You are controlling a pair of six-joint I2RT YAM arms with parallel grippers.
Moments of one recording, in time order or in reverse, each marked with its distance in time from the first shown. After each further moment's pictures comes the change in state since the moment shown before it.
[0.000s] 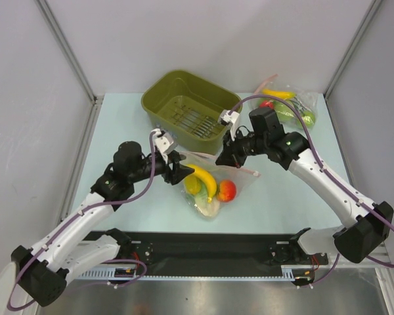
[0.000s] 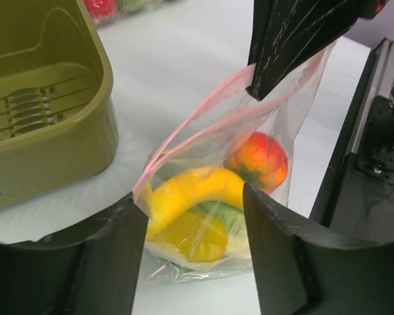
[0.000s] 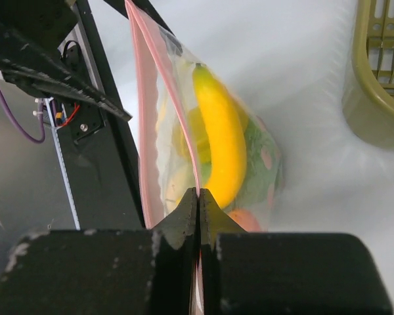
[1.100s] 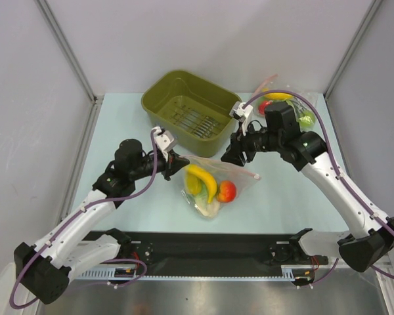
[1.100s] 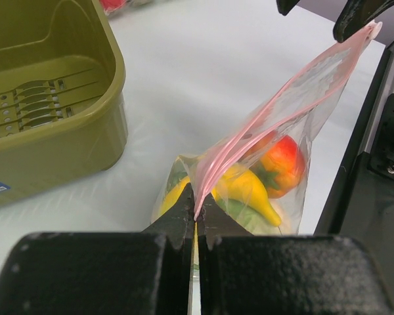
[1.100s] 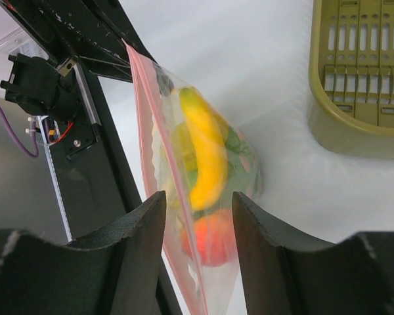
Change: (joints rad) left arm 0.028 0.027 0.000 0.014 0.003 0.004; right arm -0.047 -0.079 0.065 -0.063 0.026 -0.019
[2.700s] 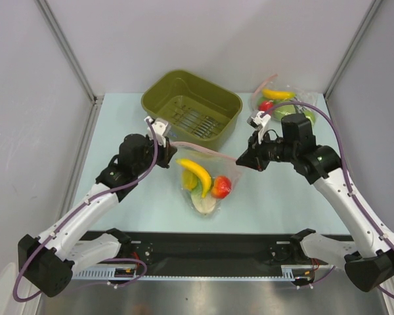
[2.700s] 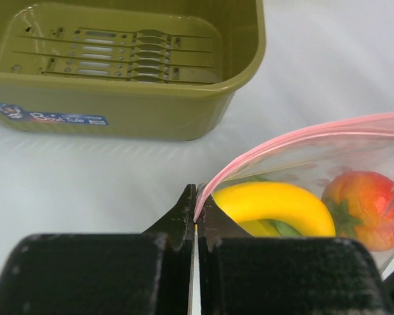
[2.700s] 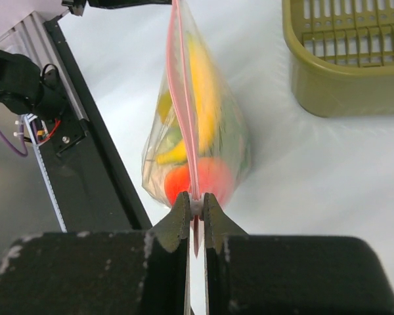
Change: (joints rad) left arm 0.018 0.072 0.051 -0.052 -0.403 -0.110; right arm -0.106 -0.153 -0.164 0.010 -0.019 0.013
